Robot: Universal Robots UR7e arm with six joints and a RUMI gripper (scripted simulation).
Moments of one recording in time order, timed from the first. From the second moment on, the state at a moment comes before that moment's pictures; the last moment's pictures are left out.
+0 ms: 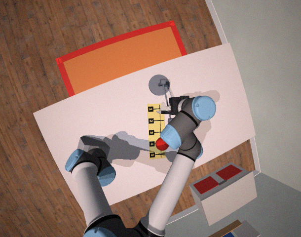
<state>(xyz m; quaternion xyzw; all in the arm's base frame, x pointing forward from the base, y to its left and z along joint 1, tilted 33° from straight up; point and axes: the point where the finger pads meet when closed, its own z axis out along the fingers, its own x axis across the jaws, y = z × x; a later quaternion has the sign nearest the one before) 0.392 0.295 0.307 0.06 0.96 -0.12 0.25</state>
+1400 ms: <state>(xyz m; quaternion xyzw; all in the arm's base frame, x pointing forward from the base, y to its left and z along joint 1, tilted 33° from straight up) 0.407 0.287 0.281 0.06 0.96 -0.12 0.25</state>
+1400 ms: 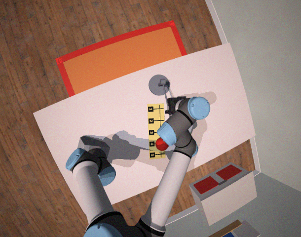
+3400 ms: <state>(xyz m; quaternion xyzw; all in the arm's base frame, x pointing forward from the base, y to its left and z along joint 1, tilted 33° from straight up) 0.392 0.343 0.314 0.06 0.96 -0.12 0.26</state>
